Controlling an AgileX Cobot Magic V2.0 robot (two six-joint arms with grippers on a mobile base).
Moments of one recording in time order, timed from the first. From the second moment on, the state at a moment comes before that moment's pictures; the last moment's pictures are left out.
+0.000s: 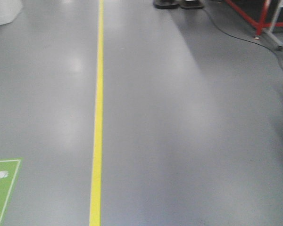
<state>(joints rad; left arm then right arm) -0.03 0.17 -0.43 -0.08 0.48 0.09 0.06 0.19 -0.56 0.06 0.66 -0.07</state>
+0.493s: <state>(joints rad) -0.03 0.17 -0.43 -0.08 0.48 0.09 0.06 0.19 -0.56 0.06 0.66 -0.07</state>
